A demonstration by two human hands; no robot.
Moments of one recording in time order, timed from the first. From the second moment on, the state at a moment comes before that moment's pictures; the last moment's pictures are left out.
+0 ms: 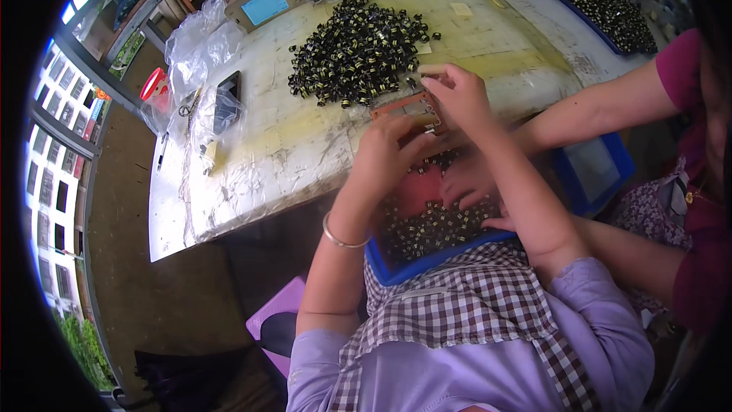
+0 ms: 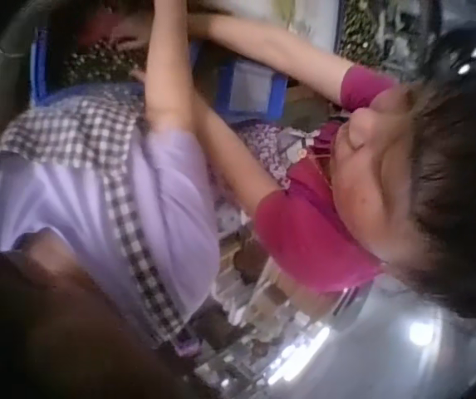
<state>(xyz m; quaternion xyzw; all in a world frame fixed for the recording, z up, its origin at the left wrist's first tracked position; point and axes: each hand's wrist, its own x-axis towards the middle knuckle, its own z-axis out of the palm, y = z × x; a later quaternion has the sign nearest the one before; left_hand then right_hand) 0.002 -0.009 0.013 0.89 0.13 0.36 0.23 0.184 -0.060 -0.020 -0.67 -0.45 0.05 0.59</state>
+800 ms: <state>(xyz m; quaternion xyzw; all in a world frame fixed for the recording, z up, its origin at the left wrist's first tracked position) 0.002 0.020 -0.011 0.79 0.39 0.44 0.16 0.174 -0.075 0.007 -0.62 -0.68 0.14 0.36</state>
